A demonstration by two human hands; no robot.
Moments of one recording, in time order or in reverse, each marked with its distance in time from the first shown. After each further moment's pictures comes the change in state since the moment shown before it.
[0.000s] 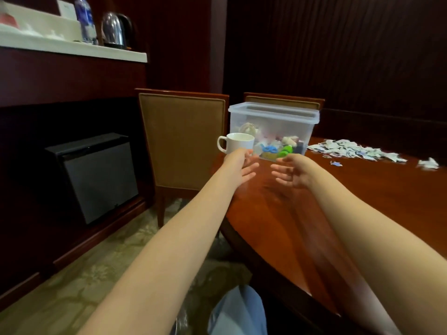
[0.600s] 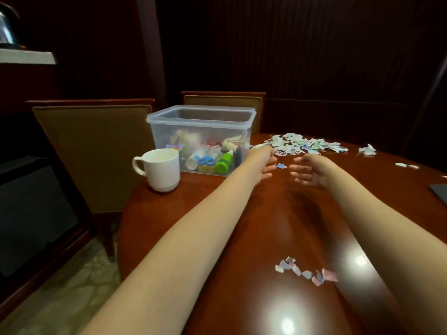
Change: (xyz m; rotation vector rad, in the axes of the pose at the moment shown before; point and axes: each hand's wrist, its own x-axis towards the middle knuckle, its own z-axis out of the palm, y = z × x) left_hand 0.098 -0.043 0.198 0.438 -0.231 -0.045; right_hand 0.063 -0.038 -0.191 0.019 0.325 -0.040
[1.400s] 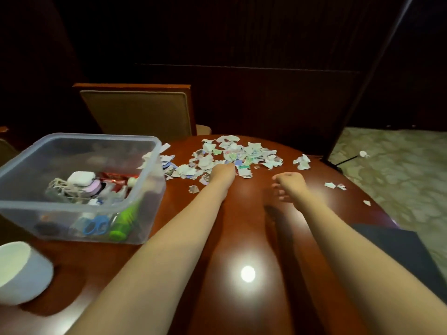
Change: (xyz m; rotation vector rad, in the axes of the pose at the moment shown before) left_hand 0.193 0.067 0.149 0.316 0.177 -0.276; right_hand 0.150 -0.074 -0.142 -0.260 0.280 0.127
